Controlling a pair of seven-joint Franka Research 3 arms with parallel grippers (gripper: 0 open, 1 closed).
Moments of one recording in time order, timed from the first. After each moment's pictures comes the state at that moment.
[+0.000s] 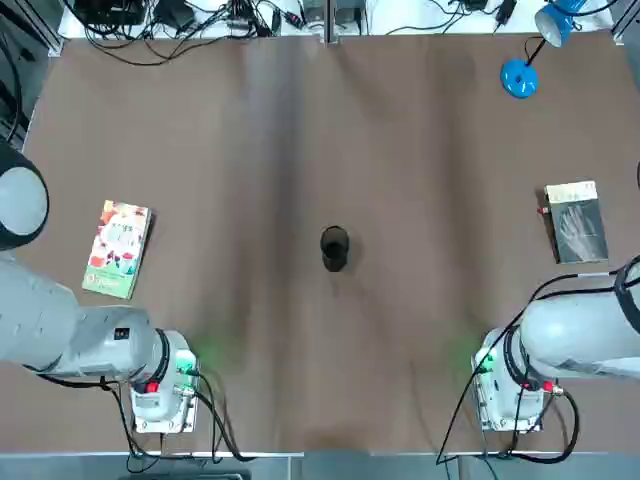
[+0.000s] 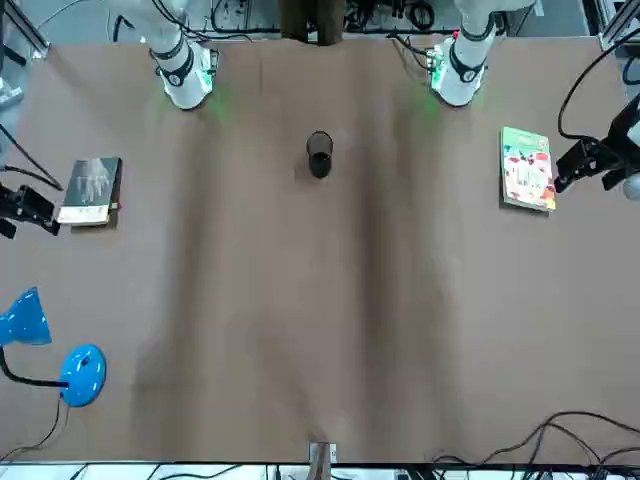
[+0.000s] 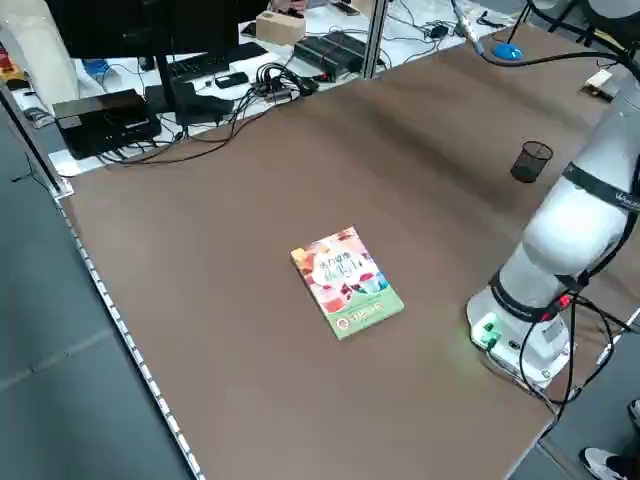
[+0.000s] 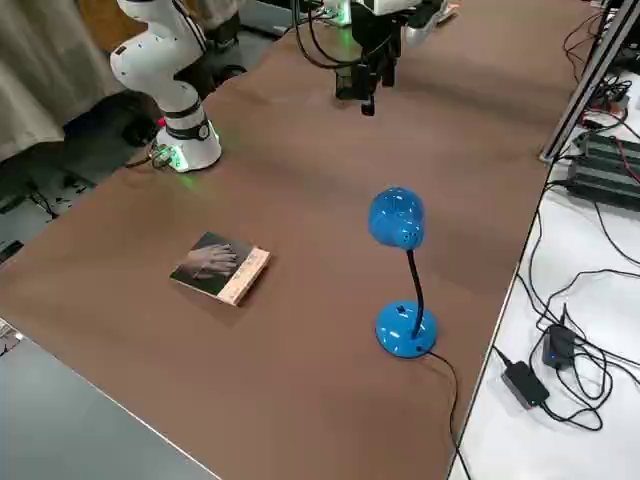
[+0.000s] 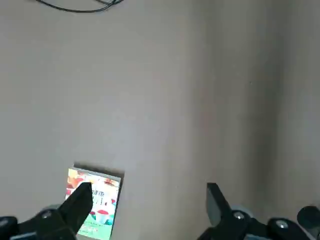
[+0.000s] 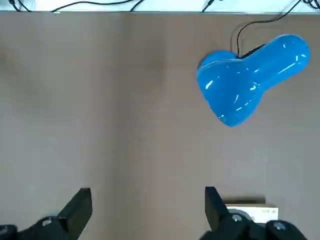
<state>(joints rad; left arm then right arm) 0.04 0.05 -0.08 -1.46 0.01 1.55 -0.07 -0.14 0.11 0.02 -1.51 0.04 1.74 -0.14</state>
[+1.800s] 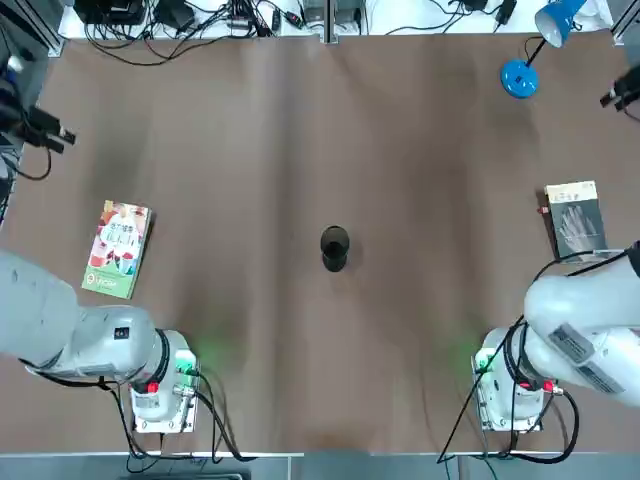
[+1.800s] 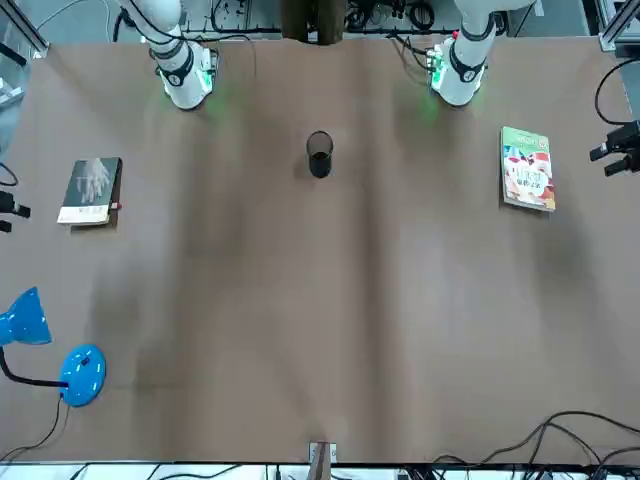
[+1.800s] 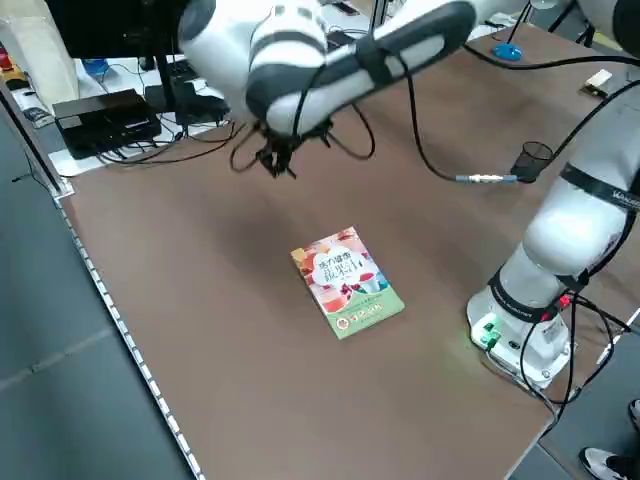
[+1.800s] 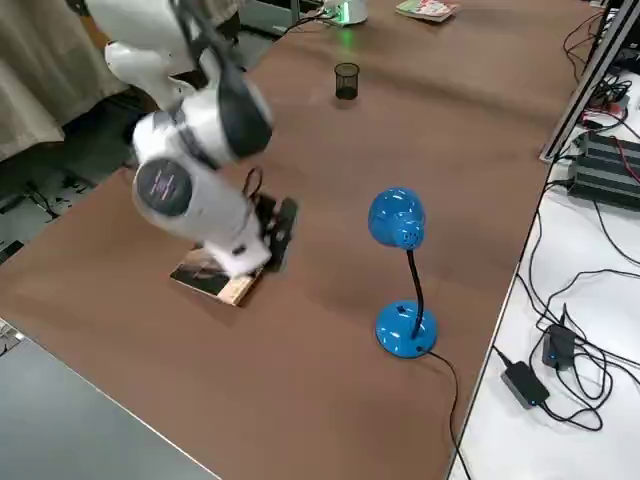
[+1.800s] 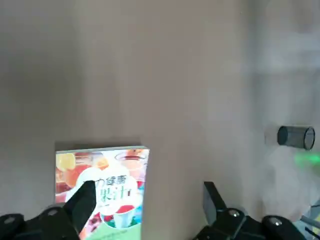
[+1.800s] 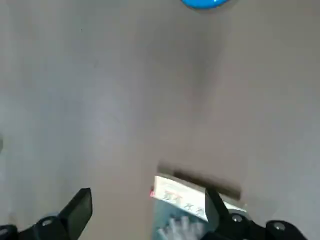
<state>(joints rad) 0.05 0.16 0.73 -1.99 -0.52 1.63 1.12 -0.72 0.51 0.01 -1.49 0.33 1.63 -1.03</state>
